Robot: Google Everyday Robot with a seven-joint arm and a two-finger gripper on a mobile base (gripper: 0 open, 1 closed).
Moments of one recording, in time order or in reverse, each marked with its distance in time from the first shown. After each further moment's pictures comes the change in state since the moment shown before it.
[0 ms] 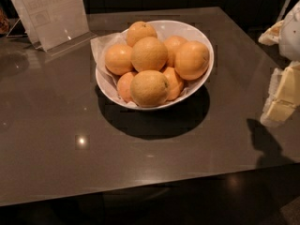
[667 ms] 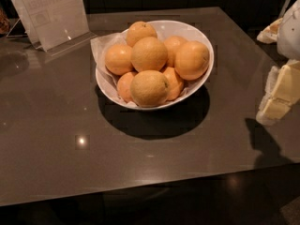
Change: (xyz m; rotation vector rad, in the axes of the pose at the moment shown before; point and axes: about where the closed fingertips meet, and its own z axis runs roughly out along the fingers) arm -0.006 -0.002 -0.001 0.012 -0.023 0.011
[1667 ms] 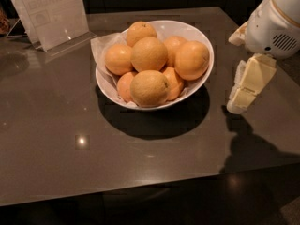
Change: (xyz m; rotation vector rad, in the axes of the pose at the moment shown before) arm -0.041 -0.017 0.034 -0.086 -0.098 -0.010
